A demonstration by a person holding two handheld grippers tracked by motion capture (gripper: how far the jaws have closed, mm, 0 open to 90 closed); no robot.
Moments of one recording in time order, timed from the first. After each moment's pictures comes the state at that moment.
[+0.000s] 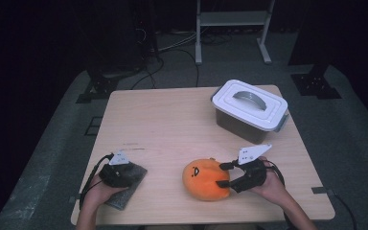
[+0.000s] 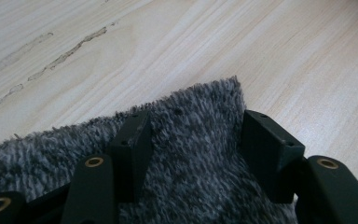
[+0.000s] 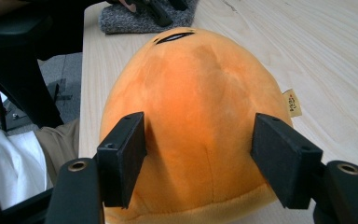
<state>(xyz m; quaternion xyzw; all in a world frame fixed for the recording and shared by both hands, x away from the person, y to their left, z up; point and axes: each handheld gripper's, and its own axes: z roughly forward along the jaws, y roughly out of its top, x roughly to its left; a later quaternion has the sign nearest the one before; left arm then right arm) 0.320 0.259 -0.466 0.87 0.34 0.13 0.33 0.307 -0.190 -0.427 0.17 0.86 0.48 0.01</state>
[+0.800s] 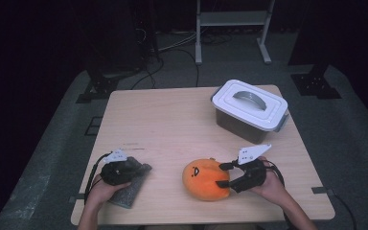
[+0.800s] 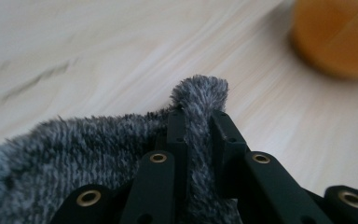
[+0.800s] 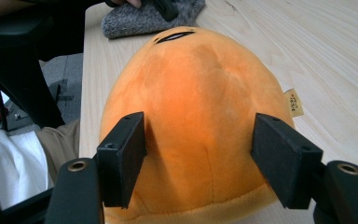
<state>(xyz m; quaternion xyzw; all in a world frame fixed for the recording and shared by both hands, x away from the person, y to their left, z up) 0.321 0.256 -0.459 0.83 0.34 0.07 0.43 0.308 -0.190 -0.429 0.17 0.86 0.48 0.00</state>
